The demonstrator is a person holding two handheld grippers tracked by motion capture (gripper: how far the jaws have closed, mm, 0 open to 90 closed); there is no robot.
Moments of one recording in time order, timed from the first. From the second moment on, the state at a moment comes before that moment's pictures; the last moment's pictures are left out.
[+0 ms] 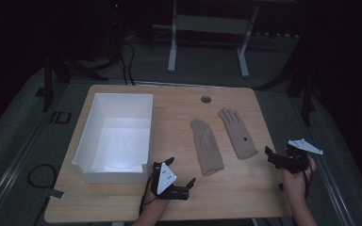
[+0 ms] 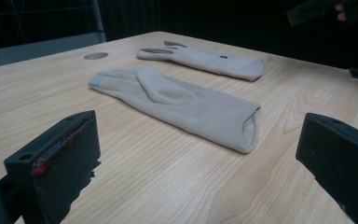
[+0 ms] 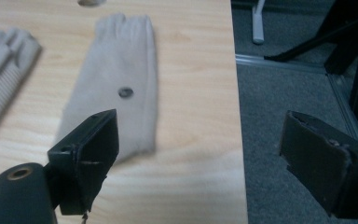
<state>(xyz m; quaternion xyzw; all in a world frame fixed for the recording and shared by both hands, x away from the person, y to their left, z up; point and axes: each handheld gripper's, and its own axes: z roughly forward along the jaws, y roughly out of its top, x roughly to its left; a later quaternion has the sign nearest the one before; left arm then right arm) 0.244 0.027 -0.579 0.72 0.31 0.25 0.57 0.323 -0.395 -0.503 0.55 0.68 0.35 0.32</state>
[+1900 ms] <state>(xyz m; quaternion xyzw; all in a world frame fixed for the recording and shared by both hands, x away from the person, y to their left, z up) 0.244 0.027 -0.579 0.72 0.31 0.25 0.57 0.396 -0.226 -0.516 0.38 0.82 0.39 0.19</state>
